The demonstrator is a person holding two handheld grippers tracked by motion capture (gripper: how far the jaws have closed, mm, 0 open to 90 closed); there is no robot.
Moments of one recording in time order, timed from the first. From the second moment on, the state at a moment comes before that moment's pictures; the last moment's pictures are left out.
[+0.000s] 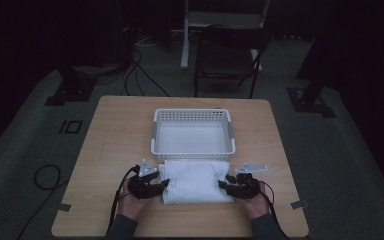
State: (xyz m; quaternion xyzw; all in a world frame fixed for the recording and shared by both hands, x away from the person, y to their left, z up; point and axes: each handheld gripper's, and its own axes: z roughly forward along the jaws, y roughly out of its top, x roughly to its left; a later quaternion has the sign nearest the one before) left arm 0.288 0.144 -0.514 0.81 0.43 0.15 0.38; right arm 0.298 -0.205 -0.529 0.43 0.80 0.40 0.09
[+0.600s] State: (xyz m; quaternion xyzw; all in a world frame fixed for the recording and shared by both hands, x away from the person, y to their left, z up) left arm 0.303 0.152 -0.513 0.80 0.44 0.16 0.38; right arm 0.308 -0.191 -0.524 0.43 0.81 0.39 0.12
